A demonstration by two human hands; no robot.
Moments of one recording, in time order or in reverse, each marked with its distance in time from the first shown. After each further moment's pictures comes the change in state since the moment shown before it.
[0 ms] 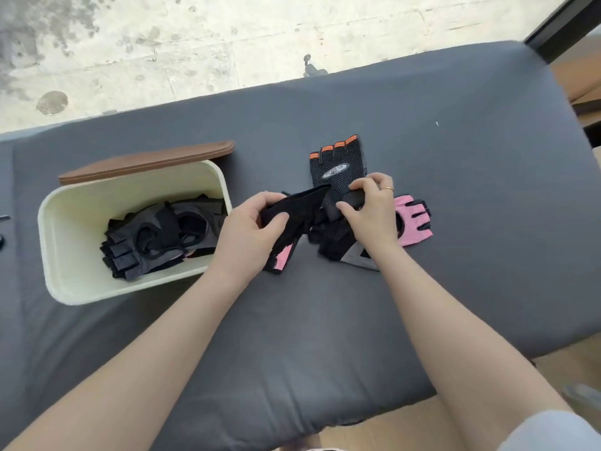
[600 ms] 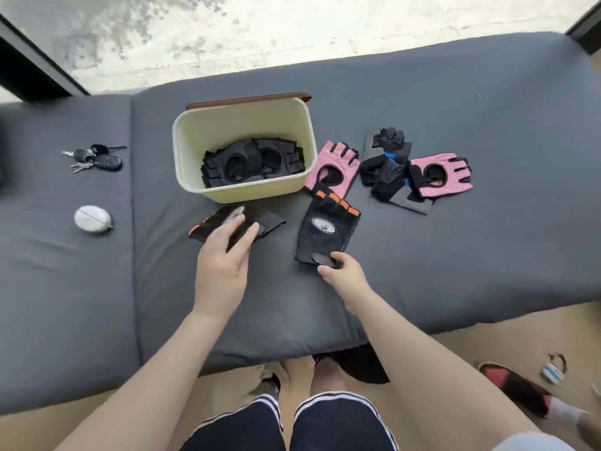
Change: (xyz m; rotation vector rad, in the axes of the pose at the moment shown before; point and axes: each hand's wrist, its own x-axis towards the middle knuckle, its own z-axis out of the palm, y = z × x) left_hand -0.175 -0.139 -0.119 0.751 0.352 0.500; right_hand -0.245 -0.028 0.075 0.389 -0.466 0.635
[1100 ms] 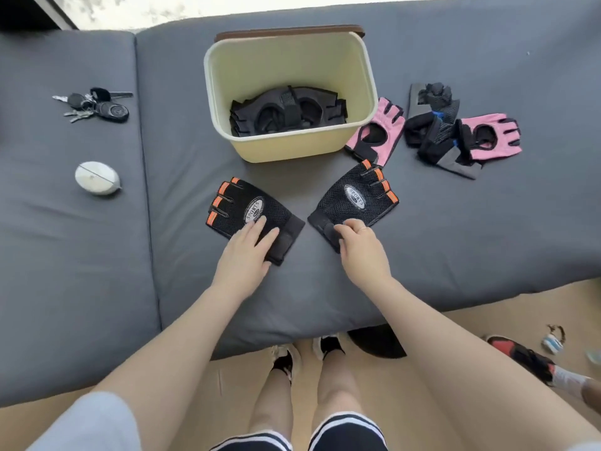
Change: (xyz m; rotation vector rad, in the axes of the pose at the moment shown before) left_hand -0.053 -0.112 0.038 0.155 -0.598 0.052; right_hand 0.003 0.025 0.072 -0.959 0.225 -0.557
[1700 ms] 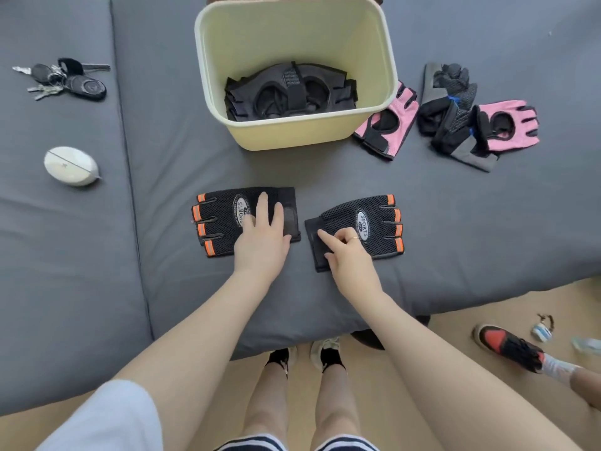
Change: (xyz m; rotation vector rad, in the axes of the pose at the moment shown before) left_hand 0.035 0.028 0.004 0.059 -0.074 -0.301; right_hand -0.006 -0.015 0.034 0.127 -0.048 -0.006
